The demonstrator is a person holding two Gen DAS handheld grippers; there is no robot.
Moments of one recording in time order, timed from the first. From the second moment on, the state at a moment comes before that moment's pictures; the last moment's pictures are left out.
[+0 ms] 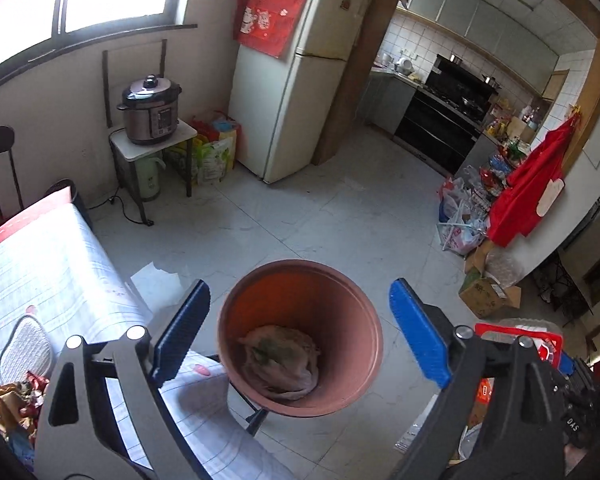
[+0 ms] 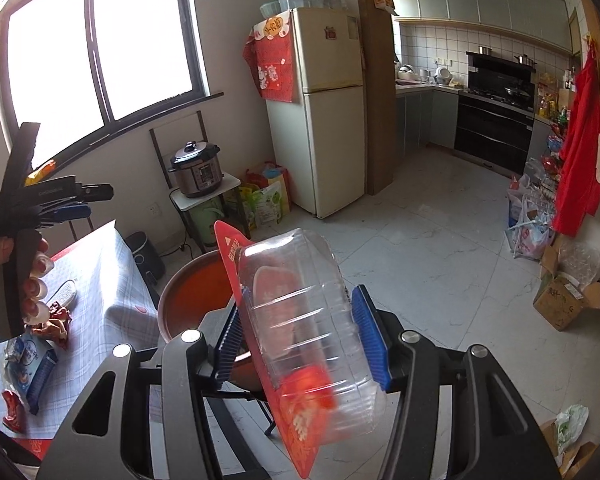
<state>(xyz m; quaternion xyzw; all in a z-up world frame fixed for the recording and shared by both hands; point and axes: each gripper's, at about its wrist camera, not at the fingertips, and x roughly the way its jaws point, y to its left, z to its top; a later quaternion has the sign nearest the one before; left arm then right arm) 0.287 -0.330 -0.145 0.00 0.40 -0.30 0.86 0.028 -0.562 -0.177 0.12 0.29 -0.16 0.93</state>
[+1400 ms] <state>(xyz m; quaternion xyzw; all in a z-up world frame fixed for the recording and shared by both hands) 0.074 0.172 -0.104 -0.12 0.36 0.12 0.92 0.176 -0.361 -0.127 0.08 0.31 0.00 0.95</state>
